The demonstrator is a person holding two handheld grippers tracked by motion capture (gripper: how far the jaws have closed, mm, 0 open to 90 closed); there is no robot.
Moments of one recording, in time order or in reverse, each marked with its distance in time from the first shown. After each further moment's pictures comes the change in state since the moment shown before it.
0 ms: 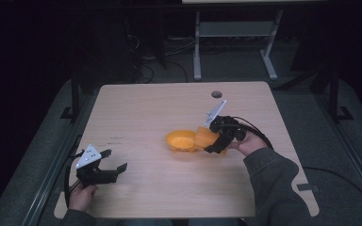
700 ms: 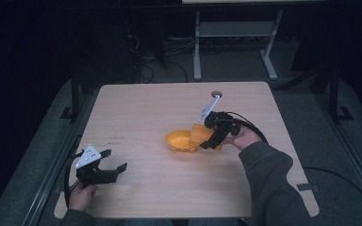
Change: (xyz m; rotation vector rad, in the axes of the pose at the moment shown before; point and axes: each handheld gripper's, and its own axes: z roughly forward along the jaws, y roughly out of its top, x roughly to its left) left arm 0.000 0.000 0.000 0.001 0.001 0.002; right arm -0.009 0.018 0.005 0.004 0.012 -0.026
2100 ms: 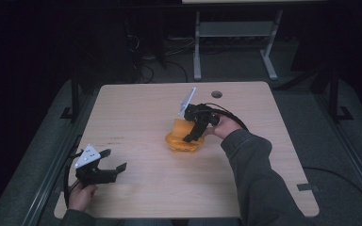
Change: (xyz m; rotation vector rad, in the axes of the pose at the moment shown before) left arm 0.001 -0.001 0.000 -0.009 0.000 -0.011; right arm -0.013 0.058 0.025 0.020 0.072 -0.102
